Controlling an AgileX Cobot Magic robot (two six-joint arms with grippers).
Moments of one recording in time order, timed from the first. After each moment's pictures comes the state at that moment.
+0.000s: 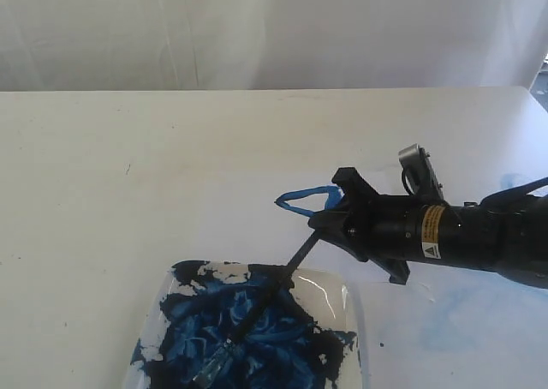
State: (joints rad) left arm -0.13 0.46 -0.58 -0.46 0.86 0.55; right arm 0.39 1.83 -0.63 -0.97 -0.80 1.81
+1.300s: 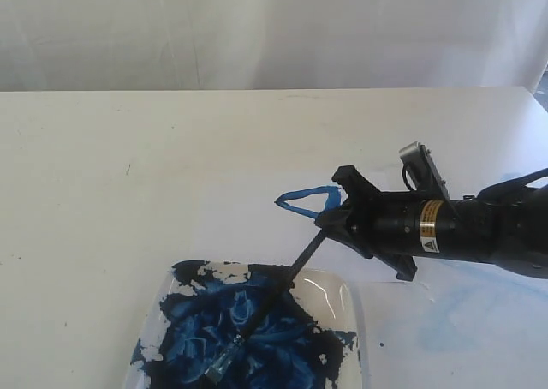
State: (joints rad) left arm -0.13 0.46 -0.58 -0.47 0.86 0.55; right arm 0.39 1.83 -0.66 -0.98 -0.71 1.84
